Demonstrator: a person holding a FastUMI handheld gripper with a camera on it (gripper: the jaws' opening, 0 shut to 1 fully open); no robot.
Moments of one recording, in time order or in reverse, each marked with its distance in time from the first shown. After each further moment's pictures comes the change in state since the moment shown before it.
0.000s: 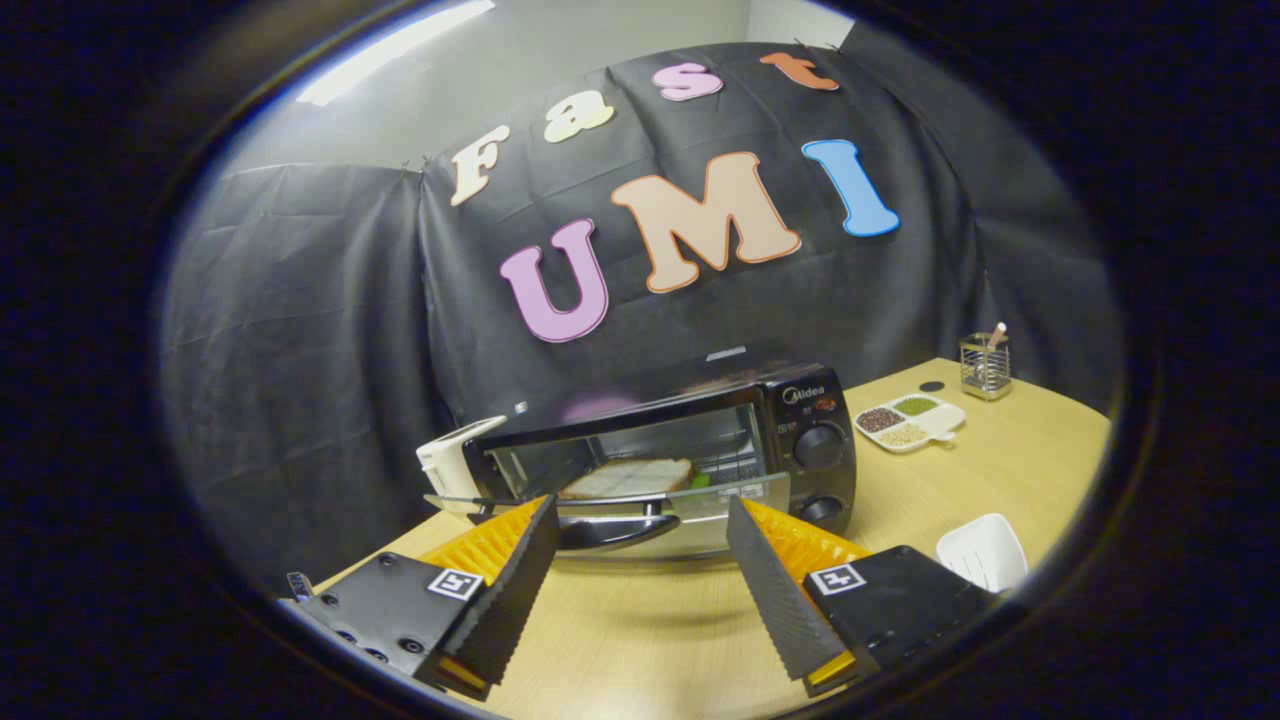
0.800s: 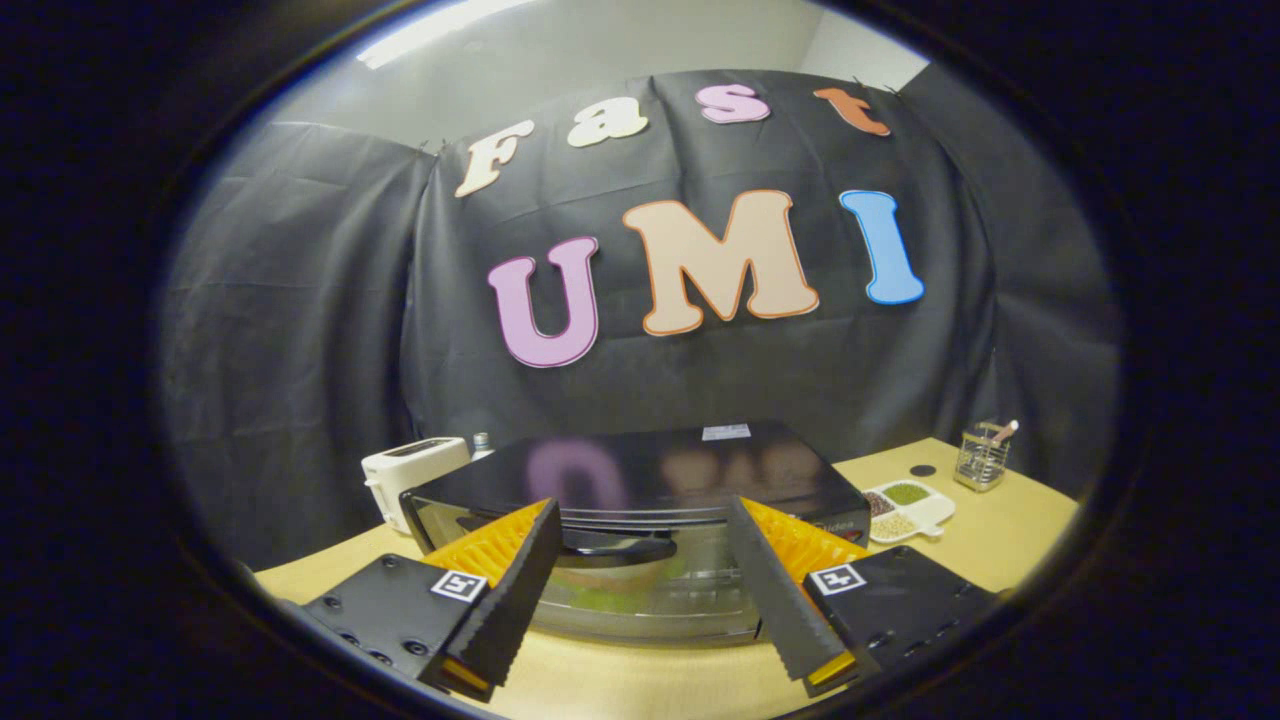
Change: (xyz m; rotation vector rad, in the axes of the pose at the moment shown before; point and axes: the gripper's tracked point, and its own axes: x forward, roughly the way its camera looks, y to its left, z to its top) arm 0.059 0.011 0.067 -0.176 -0.086 -0.043
